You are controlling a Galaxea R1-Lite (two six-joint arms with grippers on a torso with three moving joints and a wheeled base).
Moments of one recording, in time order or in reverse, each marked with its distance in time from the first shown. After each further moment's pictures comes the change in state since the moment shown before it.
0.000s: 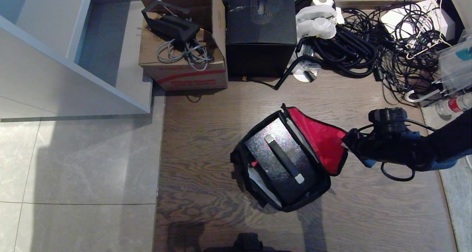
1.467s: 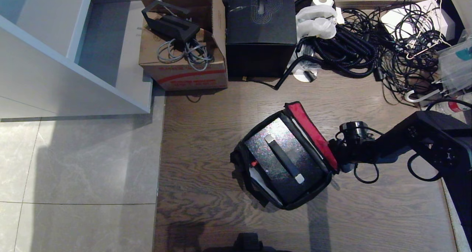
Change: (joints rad) left arm 0.000 0.000 0.000 0.000 0.000 0.000; right arm -0.062 0.499 -0.542 0.206 -0.064 0.309
